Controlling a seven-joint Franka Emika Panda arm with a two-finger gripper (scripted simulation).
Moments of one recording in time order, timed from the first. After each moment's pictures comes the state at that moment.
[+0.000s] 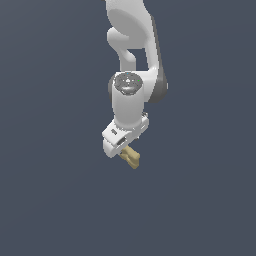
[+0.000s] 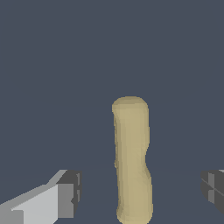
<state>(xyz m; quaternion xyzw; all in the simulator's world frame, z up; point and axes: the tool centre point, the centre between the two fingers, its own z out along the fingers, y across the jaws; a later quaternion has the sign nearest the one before) 0.026 0.000 0.147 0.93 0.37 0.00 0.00</state>
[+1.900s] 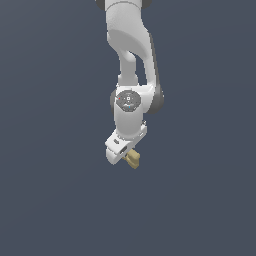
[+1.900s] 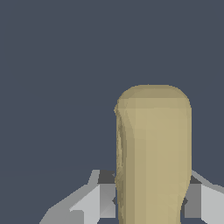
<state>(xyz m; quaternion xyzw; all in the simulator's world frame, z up) 0.026 0.001 0.096 0.92 0.39 0.00 0.00</state>
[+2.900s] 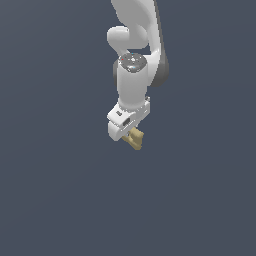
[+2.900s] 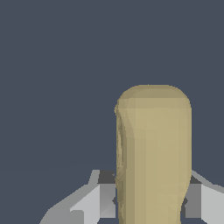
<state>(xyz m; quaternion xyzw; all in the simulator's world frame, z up) -0.030 0.012 0.171 0.92 0.39 0.00 0.00</state>
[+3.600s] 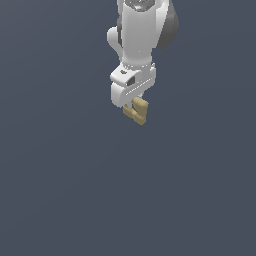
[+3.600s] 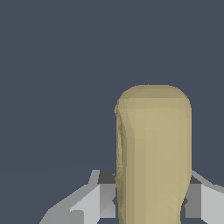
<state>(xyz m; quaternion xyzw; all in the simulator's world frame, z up) -0.098 0.026 0.269 0.92 0.39 0.00 0.00</state>
